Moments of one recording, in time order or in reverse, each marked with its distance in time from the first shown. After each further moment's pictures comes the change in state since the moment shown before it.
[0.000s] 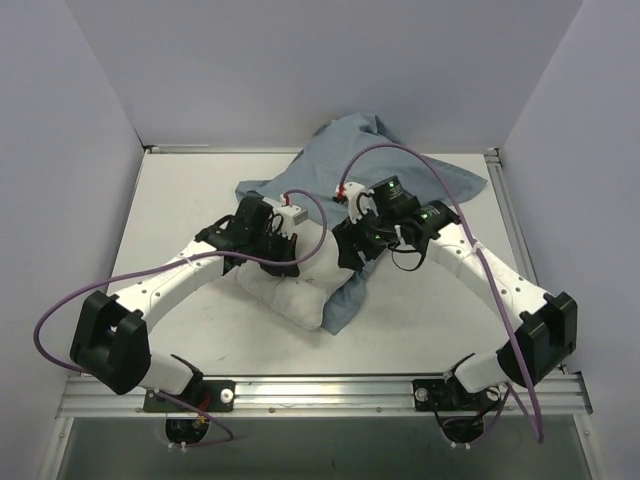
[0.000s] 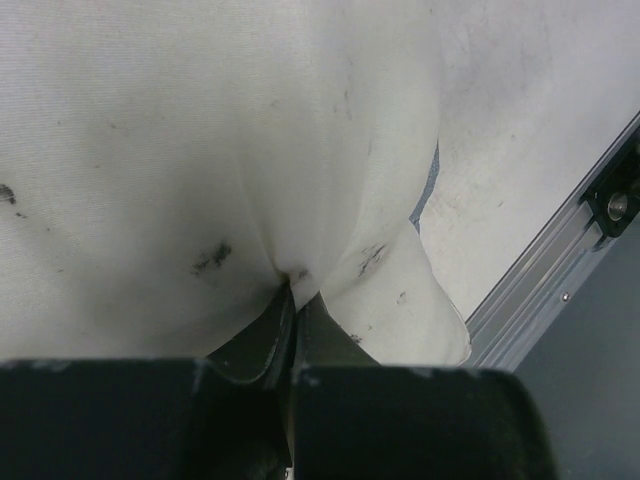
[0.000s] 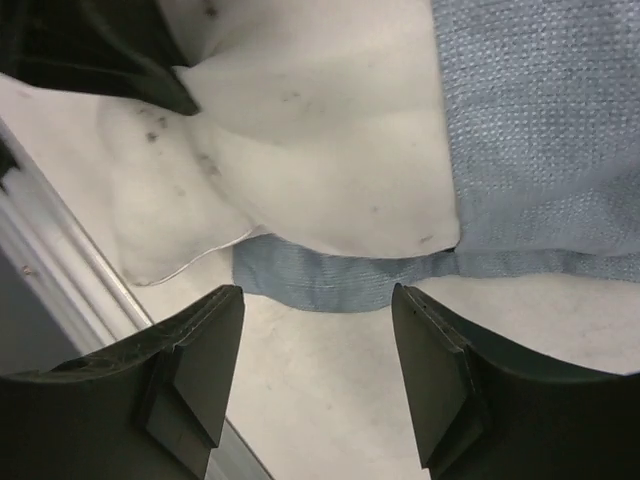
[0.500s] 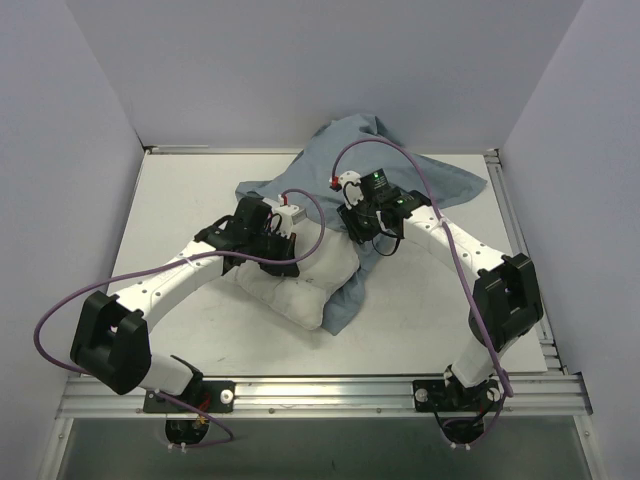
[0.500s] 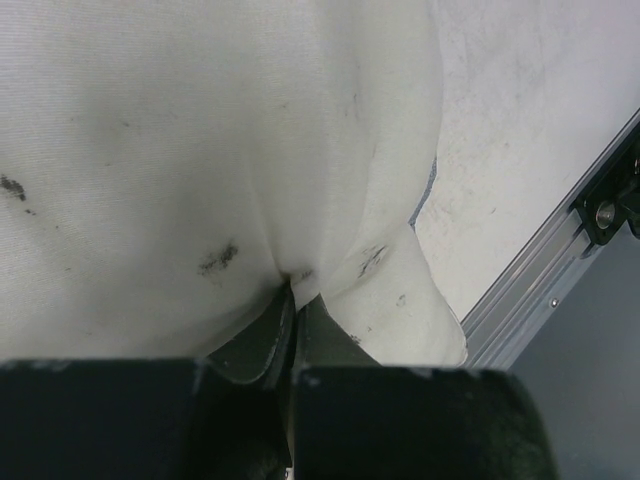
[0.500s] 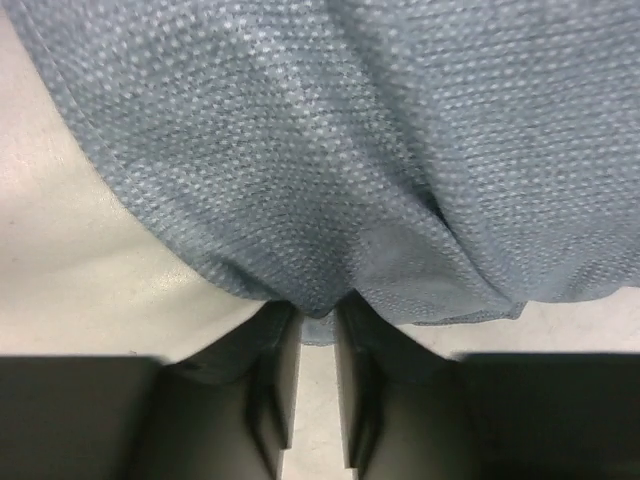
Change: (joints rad) left arm 0.013 0.005 -0.003 0.008 0.014 -0.026; right arm -0.041 0.247 0.037 0.177 0.274 -0.069
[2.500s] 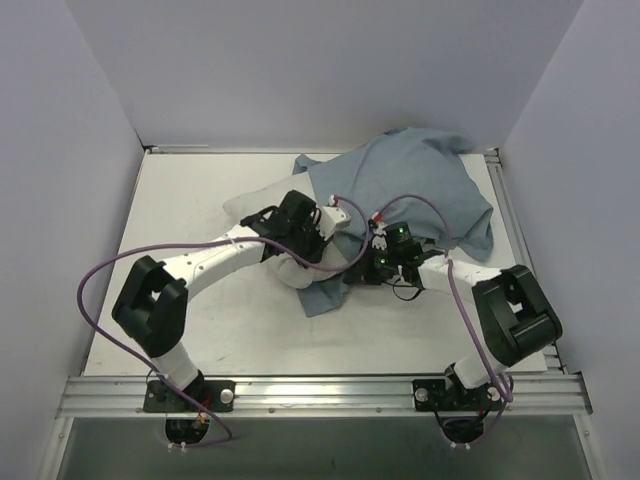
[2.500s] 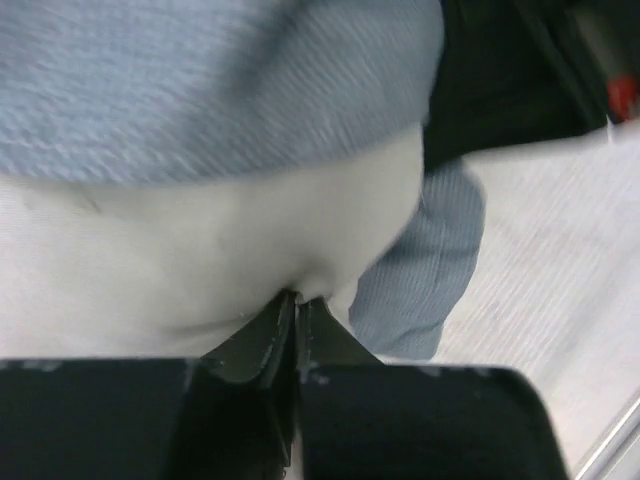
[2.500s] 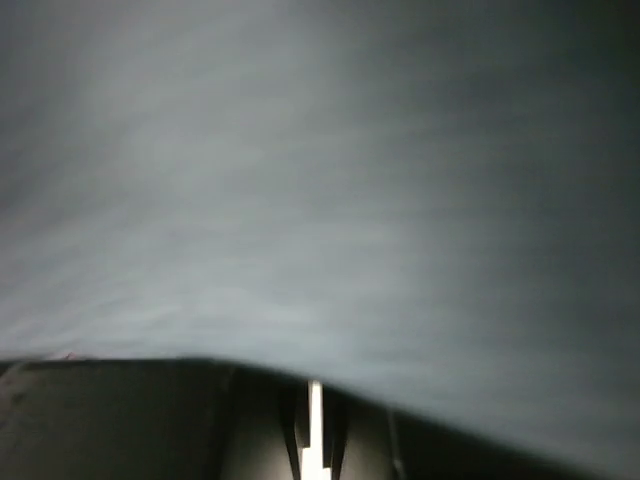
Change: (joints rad) left arm -0.188 0.232 0.174 0.058 -0.235 0.375; right arm -0.095 -0.121 -0.674 0.622 -0.336 0.755
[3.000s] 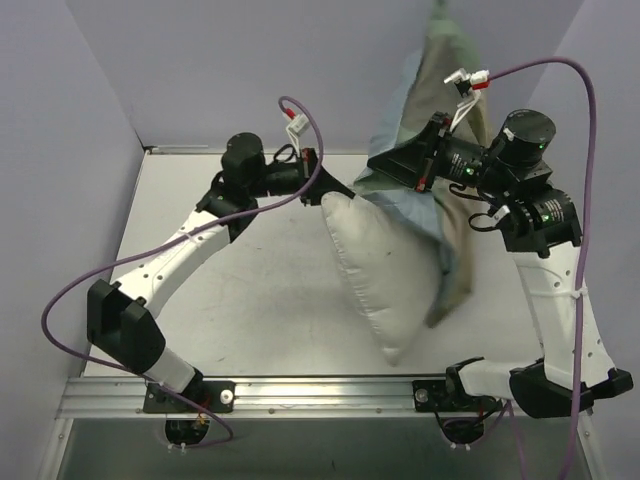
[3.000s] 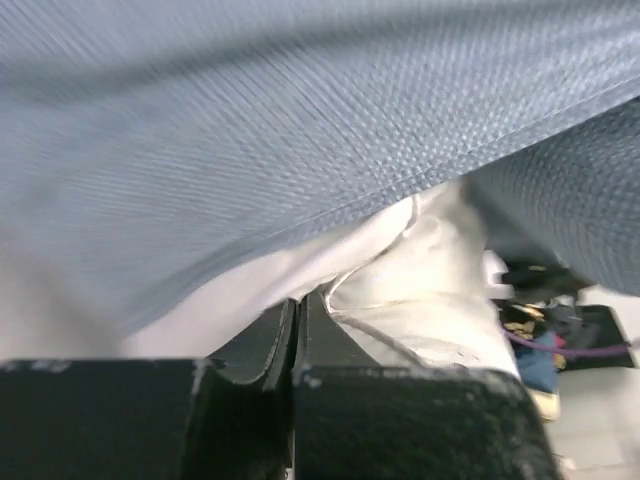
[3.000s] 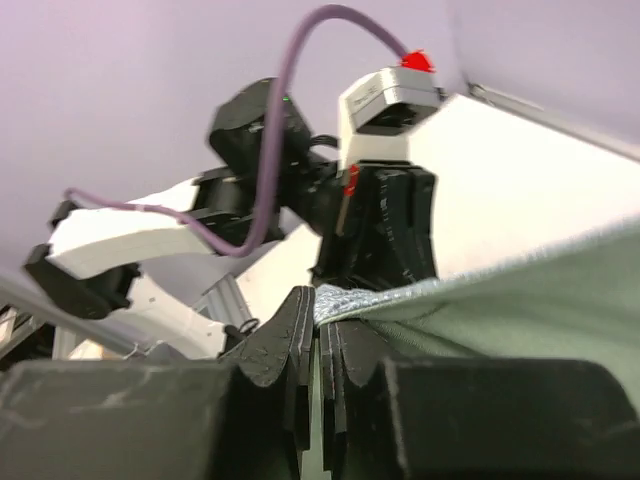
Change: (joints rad) left arm 0.163 -0.080 0.224 0.539 0.637 -1.005; right arm -0.116 -0.292 1.069 -0.554 -0.317 -0.116
